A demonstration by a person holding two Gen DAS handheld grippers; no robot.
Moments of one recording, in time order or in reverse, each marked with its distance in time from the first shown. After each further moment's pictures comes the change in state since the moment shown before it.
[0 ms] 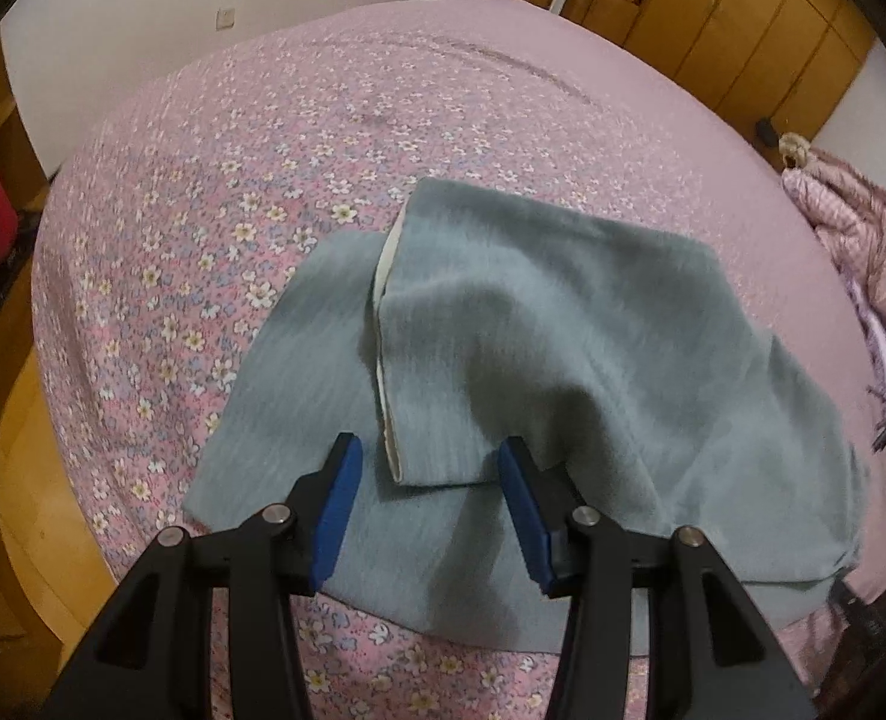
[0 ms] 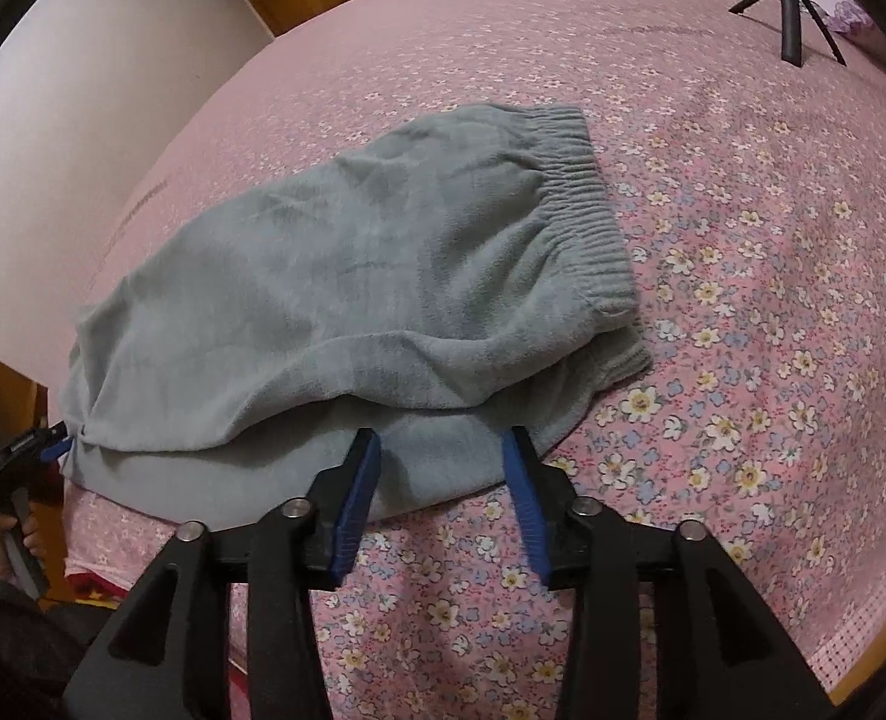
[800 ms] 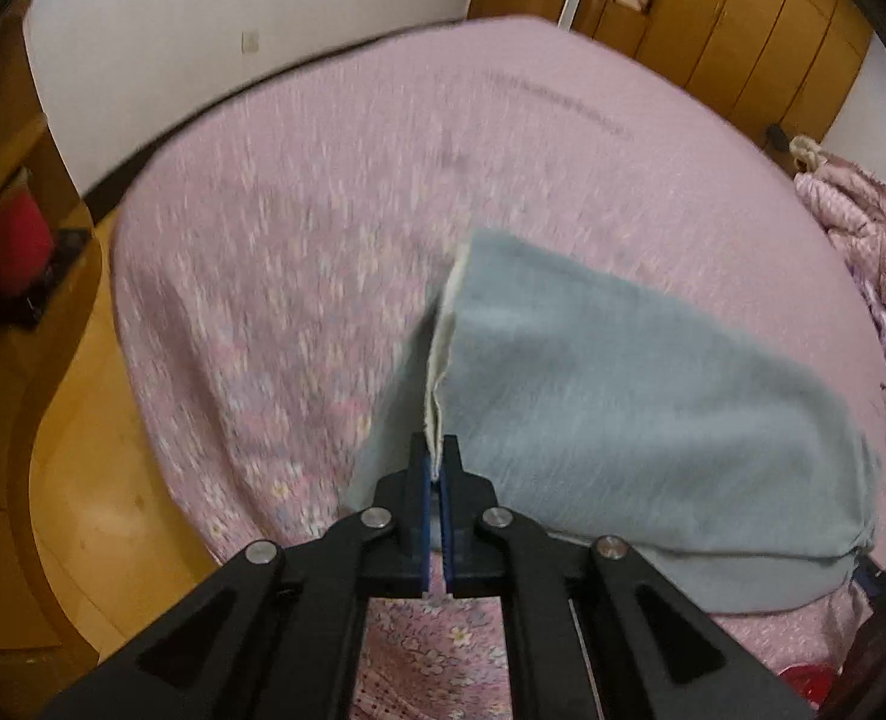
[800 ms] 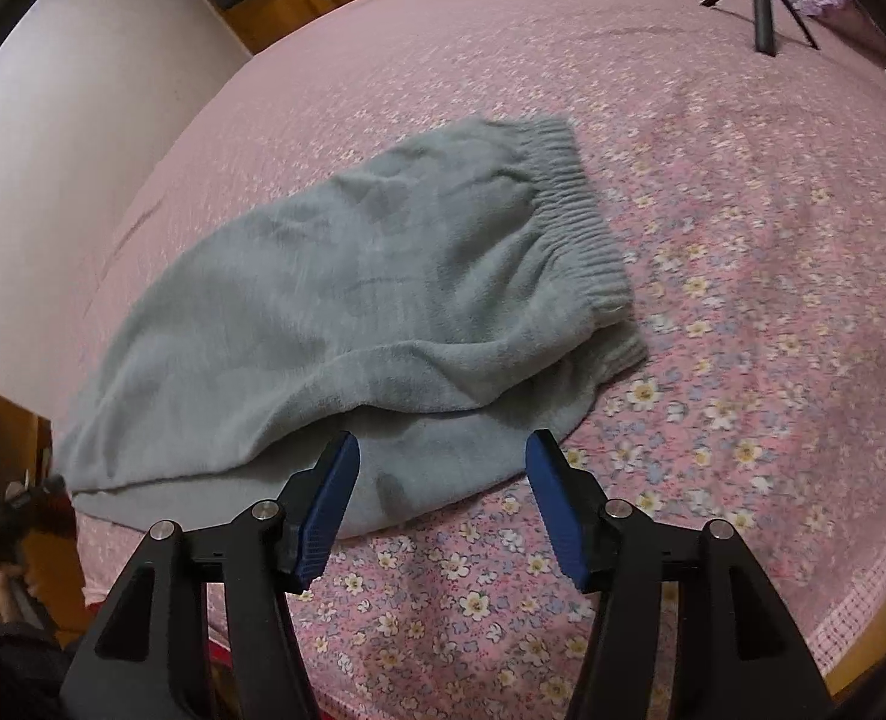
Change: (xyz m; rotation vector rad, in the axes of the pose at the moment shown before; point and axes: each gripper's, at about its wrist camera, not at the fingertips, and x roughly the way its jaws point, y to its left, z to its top) left arm -0.024 0.041 -0.002 0.008 -0.013 0.049; right arm -0.030 -0.011 0.013 0.075 -0.024 -0.029
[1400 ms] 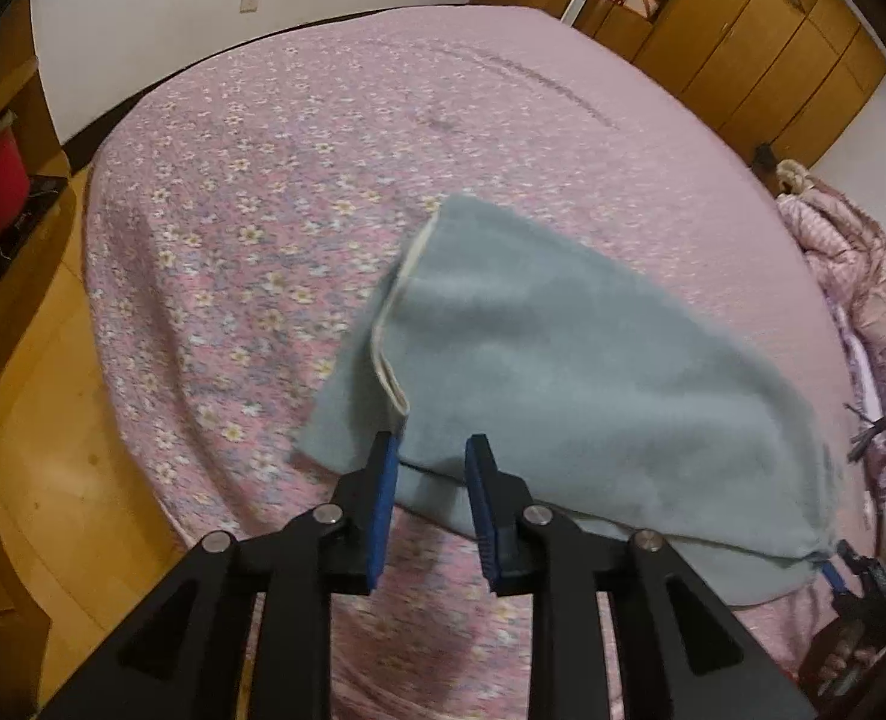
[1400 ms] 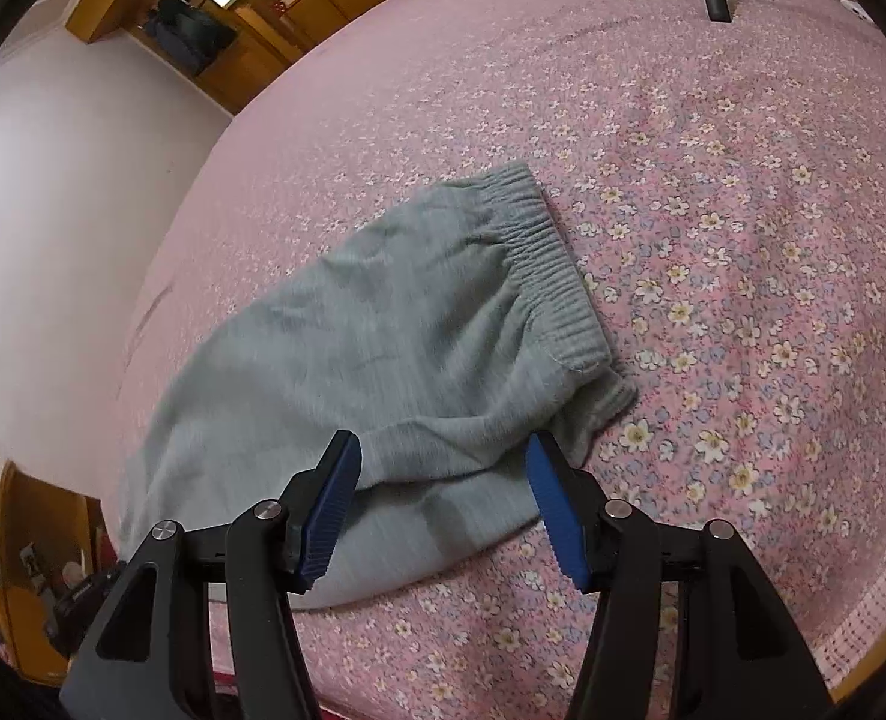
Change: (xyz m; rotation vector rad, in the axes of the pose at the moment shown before) left arm -0.006 0.002 -0.012 -0.081 0.029 -0.127; right arm -0.020 -0.036 0.028 0.176 -0.037 0.094
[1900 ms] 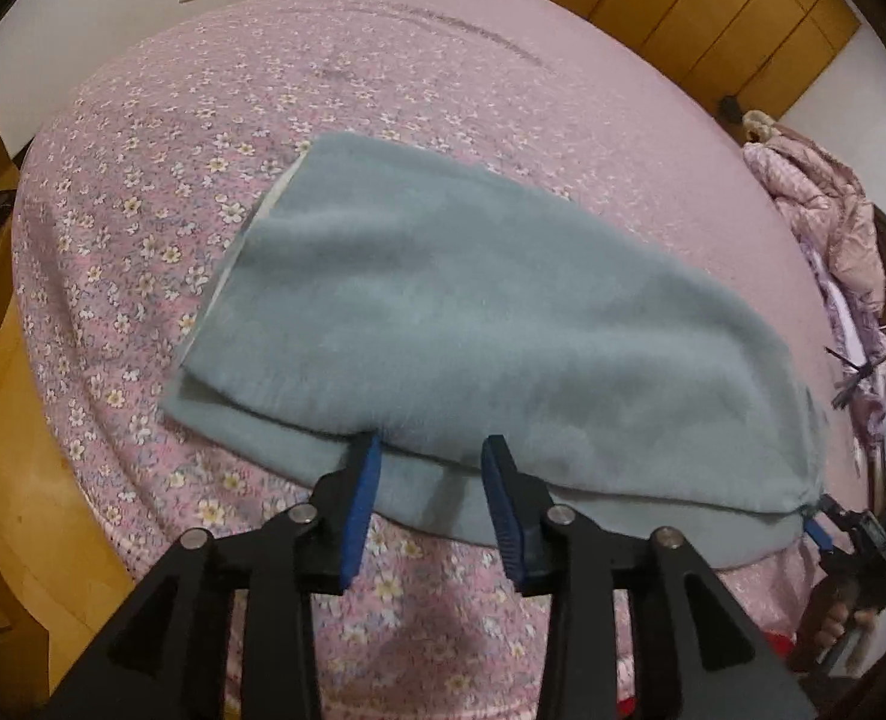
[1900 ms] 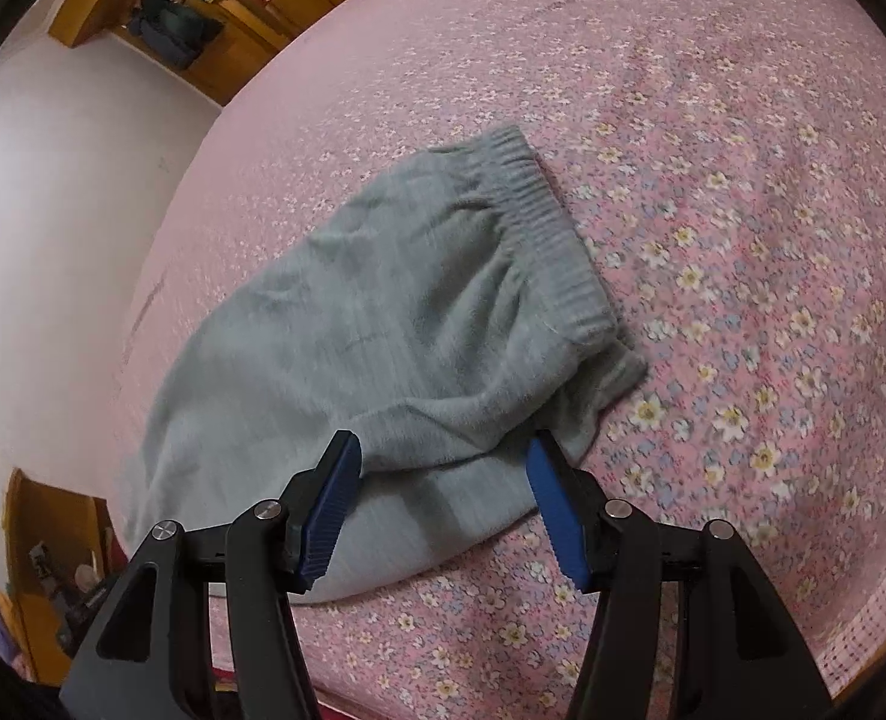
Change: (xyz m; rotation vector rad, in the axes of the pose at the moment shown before) left arm 0.012 -0.039 -0.020 0.085 0.082 -0.034; right arm 0.015 -0.006 0.006 0.034 0.044 0.008
